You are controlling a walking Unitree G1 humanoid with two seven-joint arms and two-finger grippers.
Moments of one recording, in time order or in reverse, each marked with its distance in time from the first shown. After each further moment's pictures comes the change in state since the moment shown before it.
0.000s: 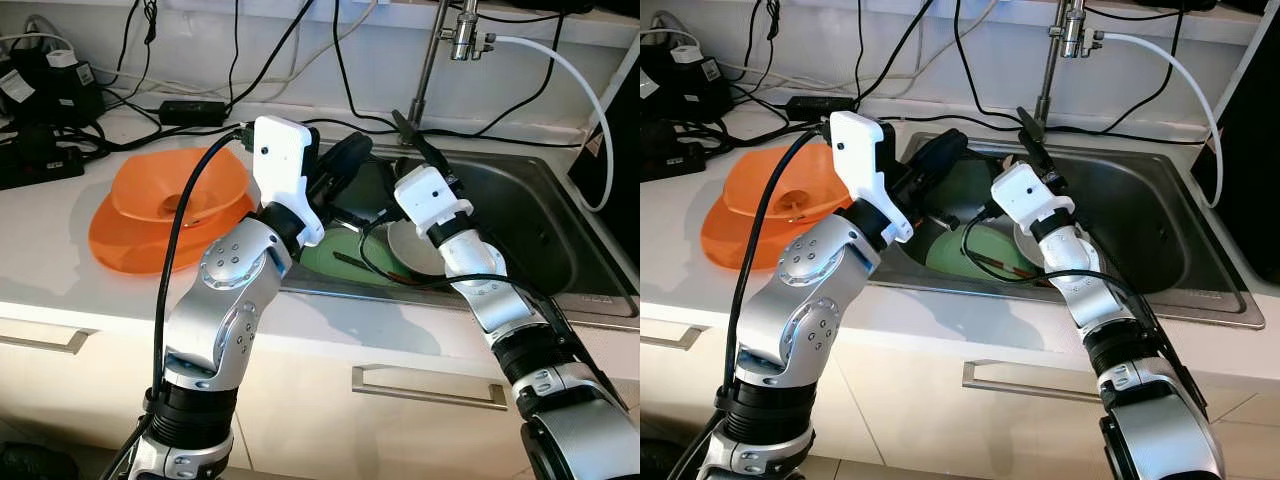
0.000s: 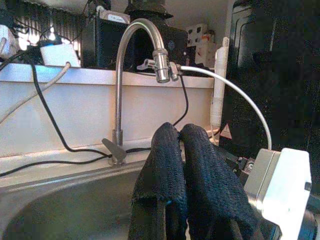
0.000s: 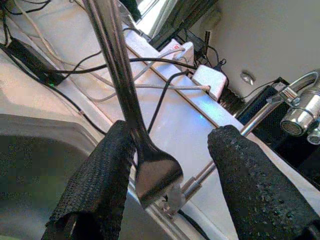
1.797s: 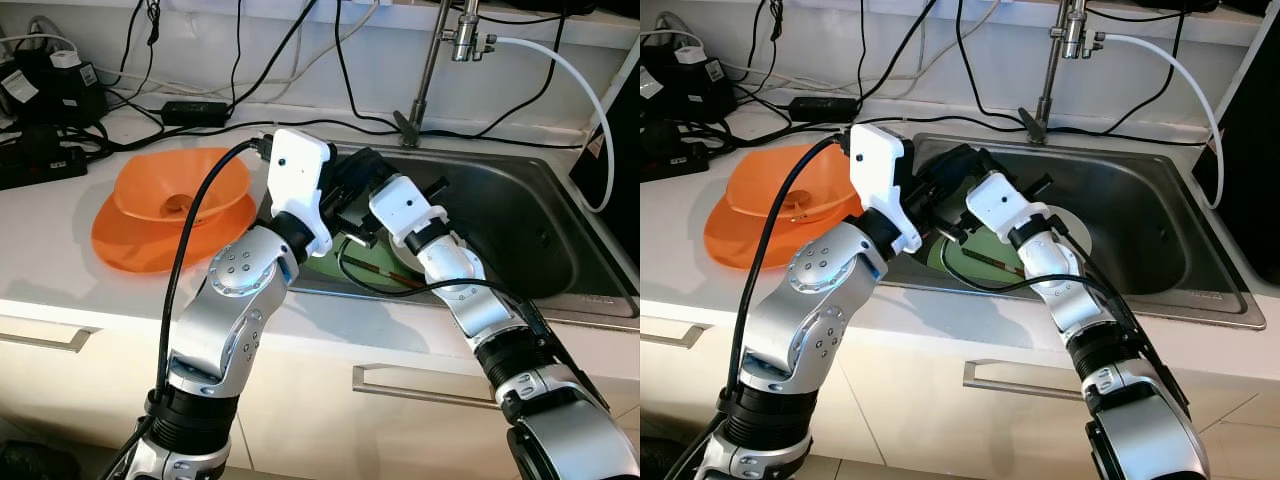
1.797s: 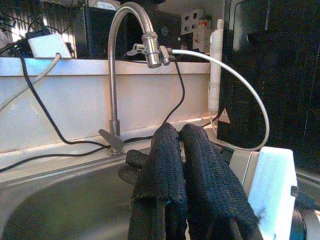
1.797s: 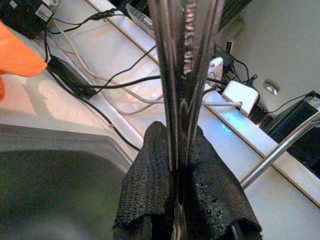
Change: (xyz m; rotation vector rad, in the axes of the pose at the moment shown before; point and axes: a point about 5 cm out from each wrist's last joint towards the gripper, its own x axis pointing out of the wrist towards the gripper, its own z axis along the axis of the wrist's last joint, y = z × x) left arm -0.001 -0.005 -0.009 0.058 0.054 -0.017; right arm 0.004 0.023 0.010 0.029 -0.033 0.086
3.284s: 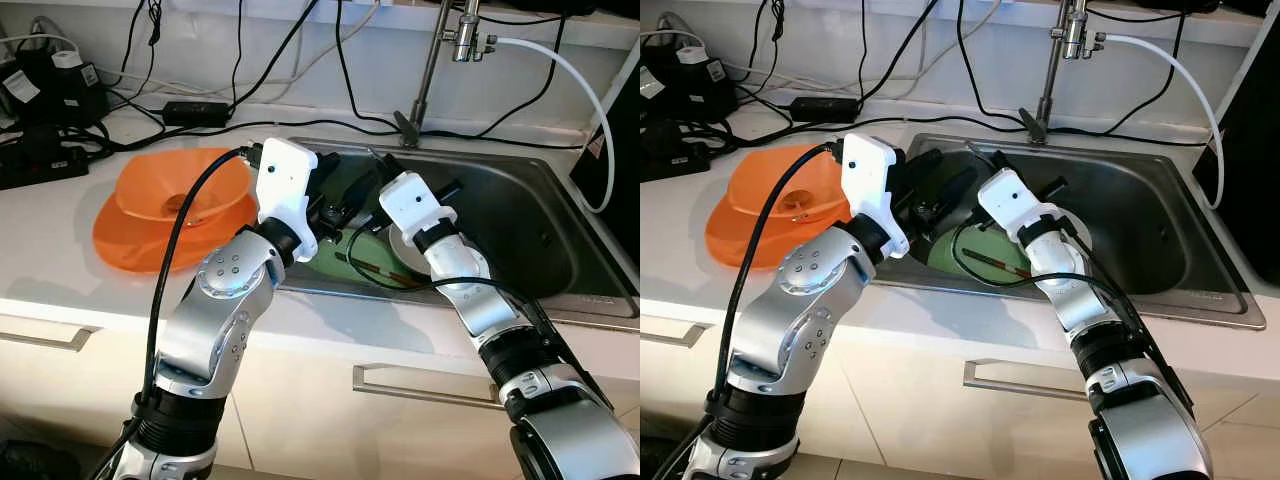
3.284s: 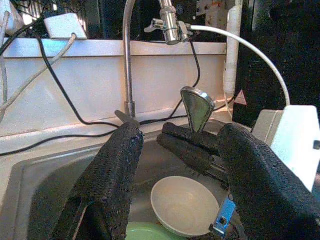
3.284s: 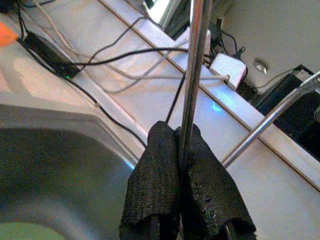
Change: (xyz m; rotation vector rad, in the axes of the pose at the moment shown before) left arm -0.008 0.011 -0.007 0.021 0.067 0.039; right arm -0.004 -0.008 -0.014 0.003 0.102 -0.060
